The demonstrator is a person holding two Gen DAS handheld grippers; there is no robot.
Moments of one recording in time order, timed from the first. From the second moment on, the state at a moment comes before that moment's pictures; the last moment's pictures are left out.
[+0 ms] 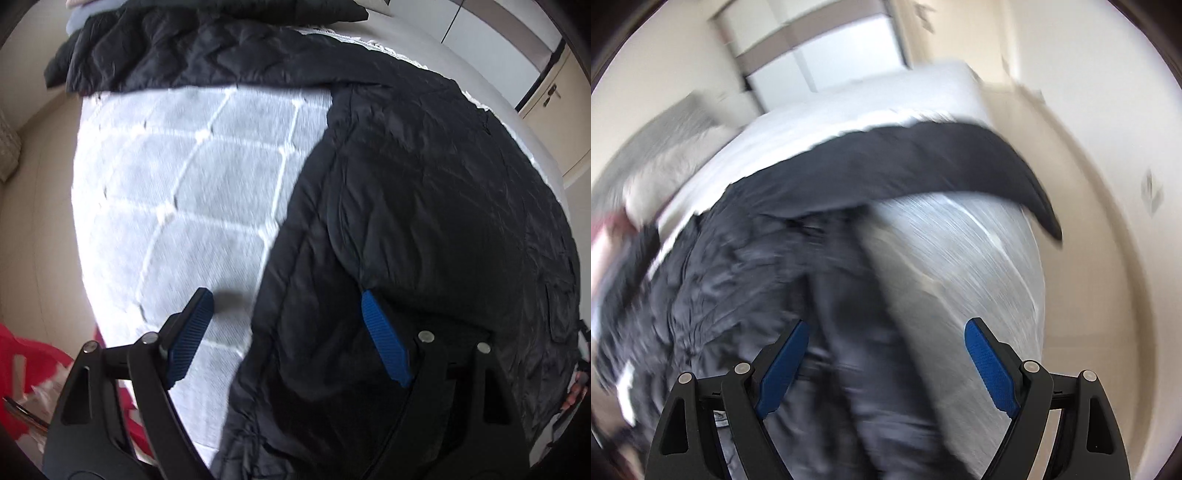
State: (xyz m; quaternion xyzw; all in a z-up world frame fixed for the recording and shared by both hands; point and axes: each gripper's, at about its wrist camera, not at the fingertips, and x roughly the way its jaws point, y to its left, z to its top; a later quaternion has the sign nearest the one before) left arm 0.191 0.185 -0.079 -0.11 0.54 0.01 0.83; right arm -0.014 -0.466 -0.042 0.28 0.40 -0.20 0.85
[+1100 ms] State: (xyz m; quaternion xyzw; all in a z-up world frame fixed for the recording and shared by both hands) left arm 0.196 -0.015 -0.059 0.01 0.47 -0.11 0.88; right arm 0.033 -0.601 -0.081 0.51 0.27 -0.15 0.80
